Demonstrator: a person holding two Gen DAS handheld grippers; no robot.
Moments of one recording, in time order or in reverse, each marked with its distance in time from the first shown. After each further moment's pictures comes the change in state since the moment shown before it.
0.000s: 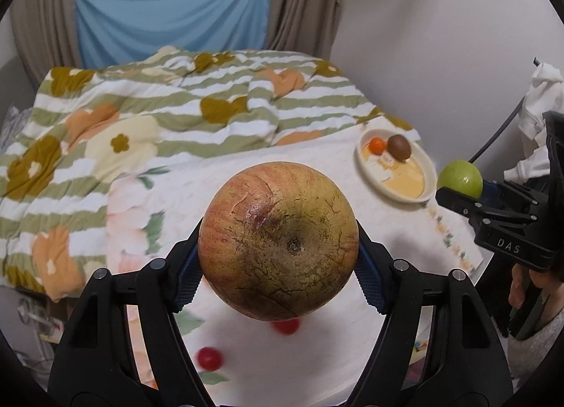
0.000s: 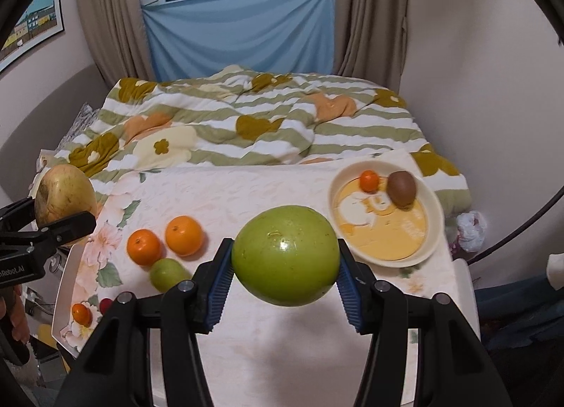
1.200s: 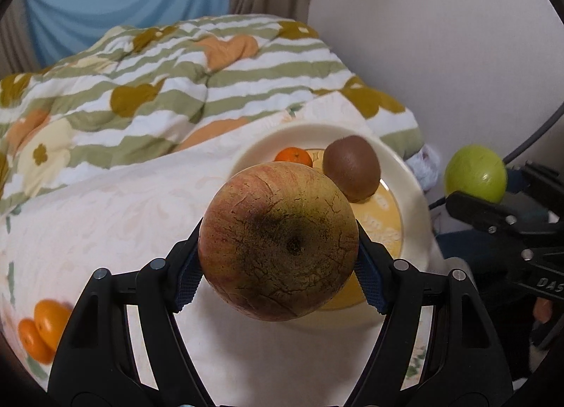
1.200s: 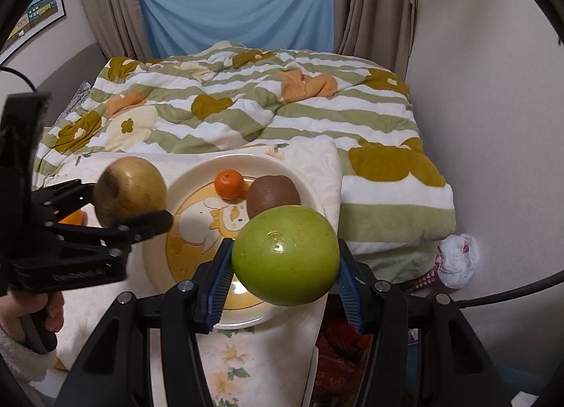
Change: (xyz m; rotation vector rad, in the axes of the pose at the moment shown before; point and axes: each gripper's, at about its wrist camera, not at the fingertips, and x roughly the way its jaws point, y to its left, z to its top) left arm 0.245 -0.202 0.067 0.034 0.148 0.021; right arm 0.101 -0.216 0.032 -0.099 0.105 0.097
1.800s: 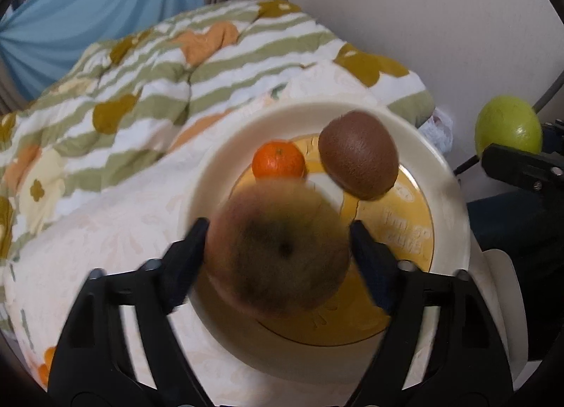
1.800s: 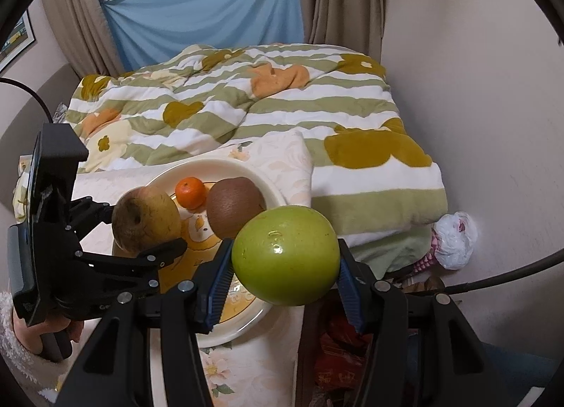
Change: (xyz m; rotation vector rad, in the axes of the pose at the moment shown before) left arm 0.044 -0.024 0.013 0.157 0.047 0.047; right arm 0.012 -0.026 0.004 0.119 0.013 -0.047
